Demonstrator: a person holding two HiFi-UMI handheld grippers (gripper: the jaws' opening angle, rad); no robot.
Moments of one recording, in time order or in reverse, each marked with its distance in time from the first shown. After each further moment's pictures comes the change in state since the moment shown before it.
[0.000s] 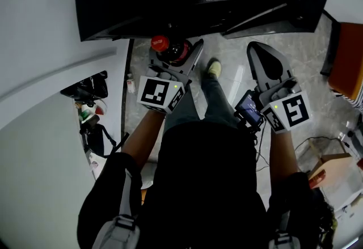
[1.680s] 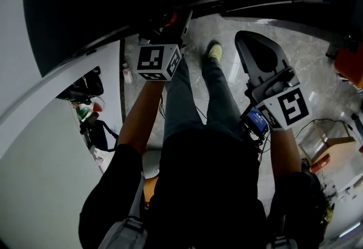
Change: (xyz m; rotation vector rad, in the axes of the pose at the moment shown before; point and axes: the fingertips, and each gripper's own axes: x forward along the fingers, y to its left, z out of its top) left arm 0.090 0.084 -0.078 0.016 0.060 0.096; right arm 0.062 -0.012 -0.057 0.061 0.054 0.052
